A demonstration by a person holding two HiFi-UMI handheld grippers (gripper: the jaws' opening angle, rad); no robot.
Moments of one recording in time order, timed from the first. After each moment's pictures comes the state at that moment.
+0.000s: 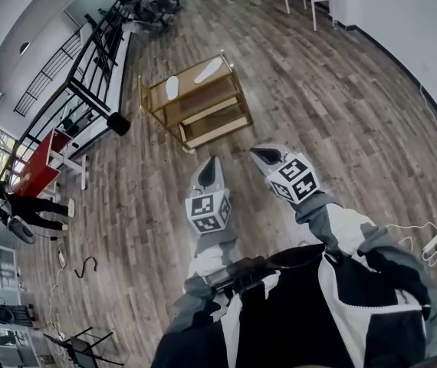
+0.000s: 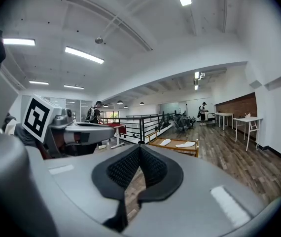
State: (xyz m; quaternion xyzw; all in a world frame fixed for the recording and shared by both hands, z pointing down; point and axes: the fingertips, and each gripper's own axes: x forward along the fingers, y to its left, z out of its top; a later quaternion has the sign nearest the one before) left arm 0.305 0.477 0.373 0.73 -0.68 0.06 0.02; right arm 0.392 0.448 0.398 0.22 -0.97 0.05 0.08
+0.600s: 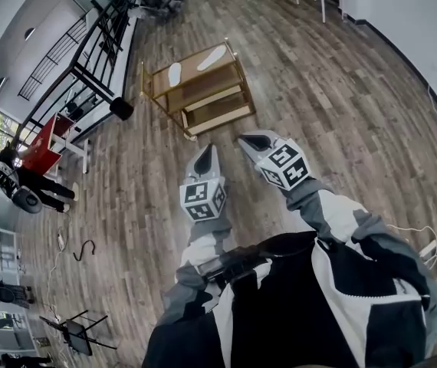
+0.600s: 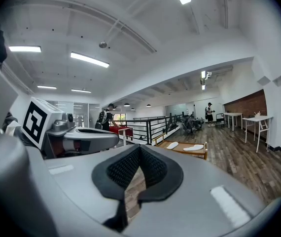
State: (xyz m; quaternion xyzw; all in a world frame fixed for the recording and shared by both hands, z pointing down) left arm 0.315 0.464 0.379 0.72 -0.69 0.06 0.03; right arm 0.380 0.436 0.393 0.18 -0.98 0.06 0.06
